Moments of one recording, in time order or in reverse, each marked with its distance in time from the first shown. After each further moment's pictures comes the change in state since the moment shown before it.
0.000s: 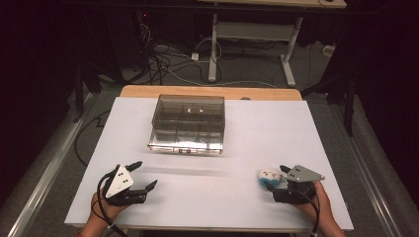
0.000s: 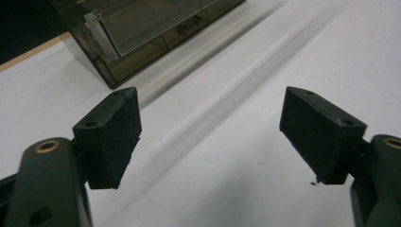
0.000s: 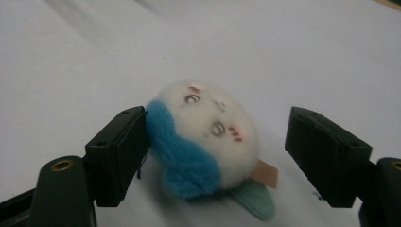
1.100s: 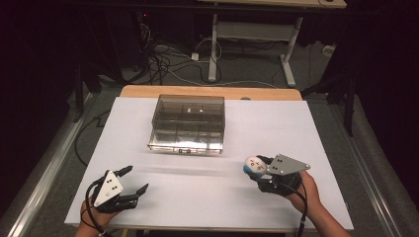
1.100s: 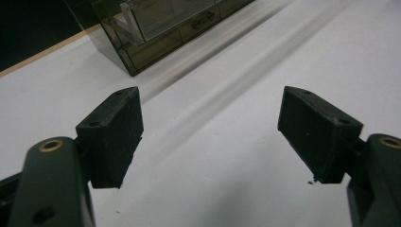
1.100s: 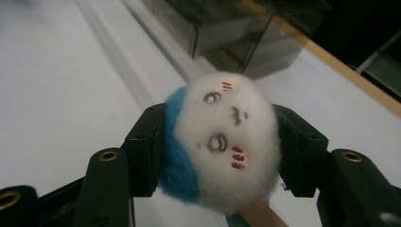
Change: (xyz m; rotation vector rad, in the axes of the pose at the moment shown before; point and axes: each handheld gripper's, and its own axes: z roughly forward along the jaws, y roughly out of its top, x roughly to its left) left arm -0.001 -0.010 -0.022 -0.013 0.044 -0.016; right arm 0.030 0.076 -0.010 -0.125 0.109 -0.192
